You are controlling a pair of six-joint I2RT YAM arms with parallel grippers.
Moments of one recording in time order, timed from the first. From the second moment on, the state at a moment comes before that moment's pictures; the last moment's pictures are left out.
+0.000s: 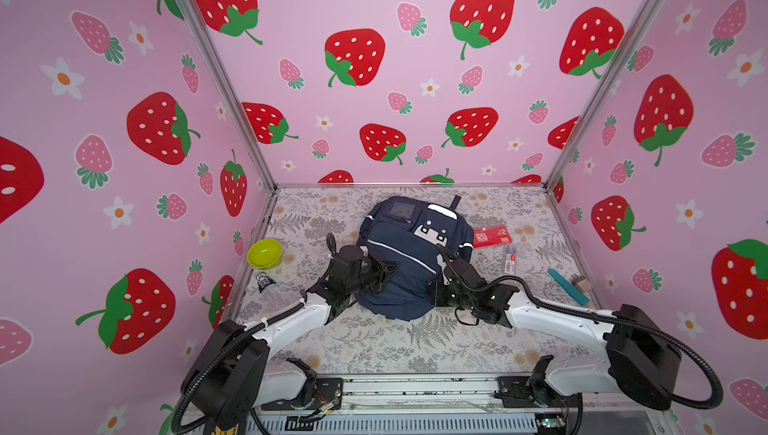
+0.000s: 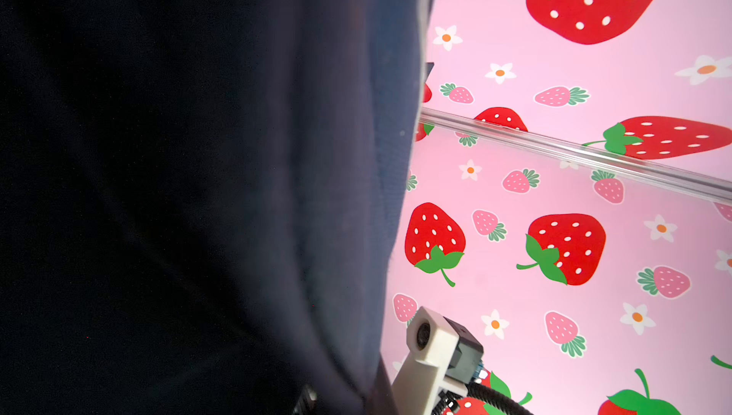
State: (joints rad) left arm -0.52 1.28 0.58 0.26 0.39 -1.52; right arm 0.98 1.33 0.70 -0.13 0.01 0.77
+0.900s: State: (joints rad) left arm -0.22 1.68 1.22 -0.58 0.47 -0.67; right arm 0.97 1.24 0.74 -0.28 -0.05 0.62
